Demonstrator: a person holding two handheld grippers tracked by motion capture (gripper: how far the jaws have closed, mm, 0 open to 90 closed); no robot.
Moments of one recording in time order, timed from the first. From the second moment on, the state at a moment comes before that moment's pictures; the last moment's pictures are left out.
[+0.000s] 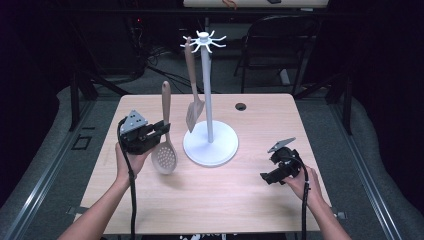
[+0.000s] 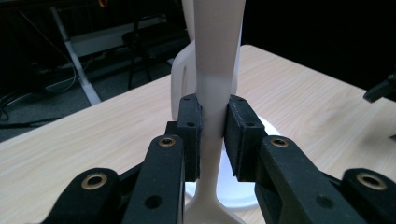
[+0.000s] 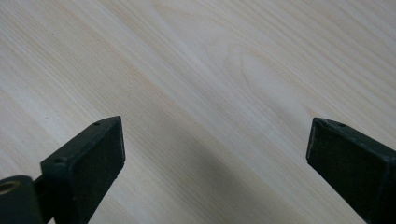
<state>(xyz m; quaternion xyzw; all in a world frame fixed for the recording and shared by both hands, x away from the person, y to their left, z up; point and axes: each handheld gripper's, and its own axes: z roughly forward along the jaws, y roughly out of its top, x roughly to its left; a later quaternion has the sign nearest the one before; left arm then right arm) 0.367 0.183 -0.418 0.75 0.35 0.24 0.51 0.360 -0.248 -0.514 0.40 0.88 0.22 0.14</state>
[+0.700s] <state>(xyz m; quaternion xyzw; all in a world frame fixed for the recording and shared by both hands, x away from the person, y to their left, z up) 0.392 0.138 -0.370 0.74 0.33 0.27 0.52 0.360 -0.248 -0.514 0.40 0.88 0.22 0.14</state>
